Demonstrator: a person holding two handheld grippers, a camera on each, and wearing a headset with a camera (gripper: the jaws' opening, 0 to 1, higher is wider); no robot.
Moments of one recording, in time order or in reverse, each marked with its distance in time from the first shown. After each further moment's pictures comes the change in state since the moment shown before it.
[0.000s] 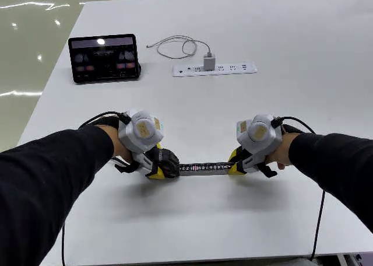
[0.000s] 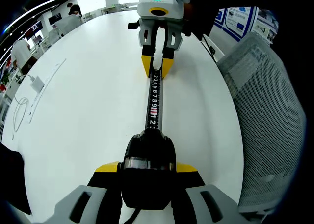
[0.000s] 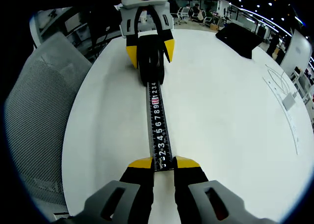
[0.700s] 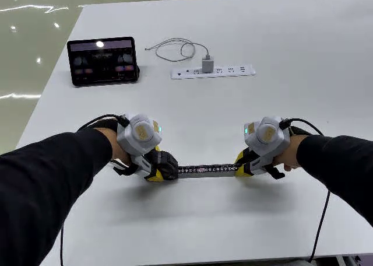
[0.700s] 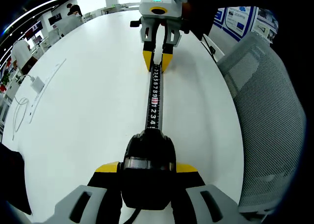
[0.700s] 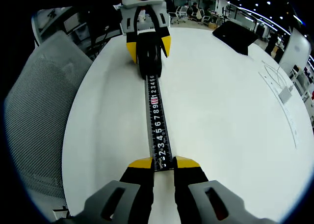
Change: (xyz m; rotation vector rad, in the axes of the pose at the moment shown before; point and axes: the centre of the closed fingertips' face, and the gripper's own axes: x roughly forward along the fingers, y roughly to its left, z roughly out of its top) left arm 0.000 0.000 -0.001 0.002 -0.002 0.004; right arm -0.010 -0.002 -0.016 0.011 0.008 -0.008
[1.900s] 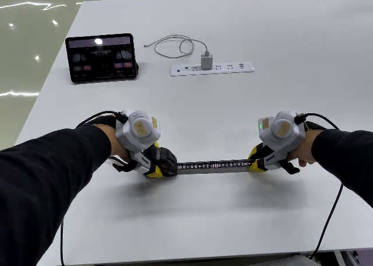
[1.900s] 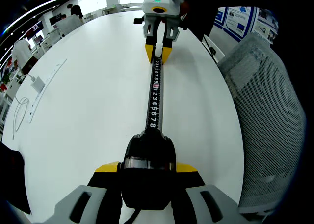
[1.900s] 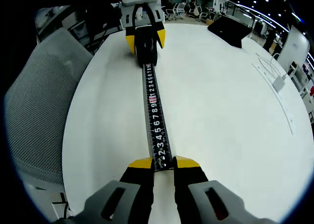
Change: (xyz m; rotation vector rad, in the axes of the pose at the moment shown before) left arm -0.003 -0.004 0.003 -0.006 -0.006 0.004; right arm -0.020 -0.007 -0.031 0.018 0.031 -0.014
